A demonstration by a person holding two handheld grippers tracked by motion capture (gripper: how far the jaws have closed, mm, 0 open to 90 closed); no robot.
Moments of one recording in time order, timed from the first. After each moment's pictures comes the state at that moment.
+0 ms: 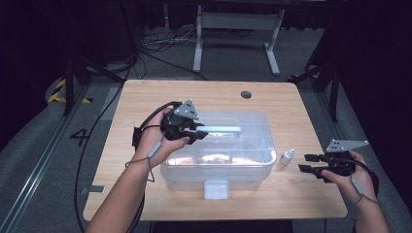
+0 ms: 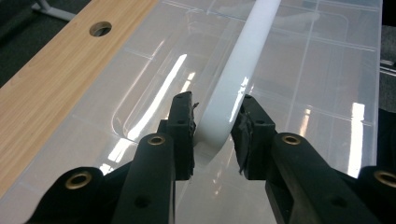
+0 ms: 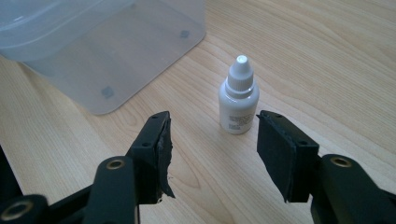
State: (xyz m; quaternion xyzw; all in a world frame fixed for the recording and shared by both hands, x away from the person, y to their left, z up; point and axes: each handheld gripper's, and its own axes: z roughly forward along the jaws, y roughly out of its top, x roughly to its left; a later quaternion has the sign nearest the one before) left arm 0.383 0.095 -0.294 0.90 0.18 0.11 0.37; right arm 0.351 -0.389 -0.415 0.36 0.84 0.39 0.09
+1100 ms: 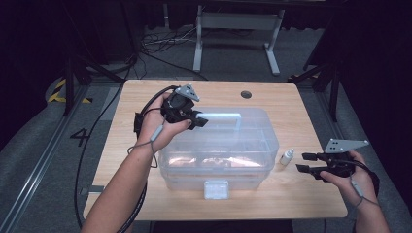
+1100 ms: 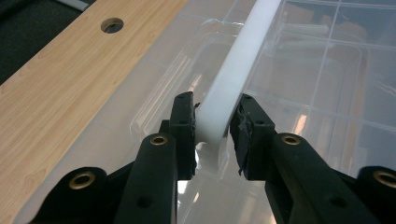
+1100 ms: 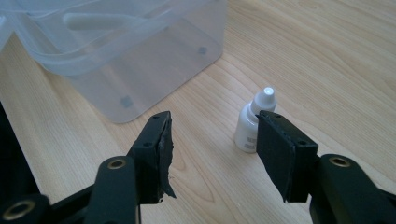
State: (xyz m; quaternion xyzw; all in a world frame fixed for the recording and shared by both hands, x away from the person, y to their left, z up) left arm 0.414 0.096 -0.271 0.90 0.22 0.08 0.37; right arm 0.342 -0.373 -0.396 0.32 0.85 0.39 0.11
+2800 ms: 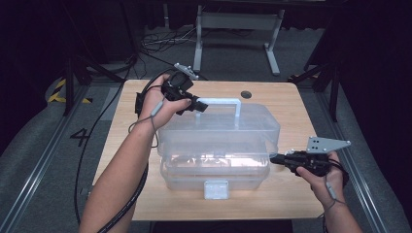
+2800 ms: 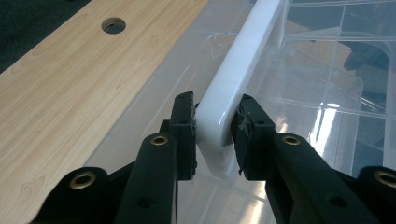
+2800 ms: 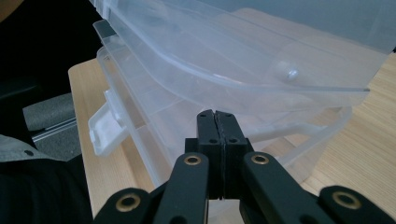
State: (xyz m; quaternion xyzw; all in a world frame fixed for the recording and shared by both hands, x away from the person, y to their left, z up) left arm 0.458 0.099 -0.256 0.89 0.24 0.03 0.37; right arm 0.333 -0.295 -0.374 0.24 0.81 0.53 0.09
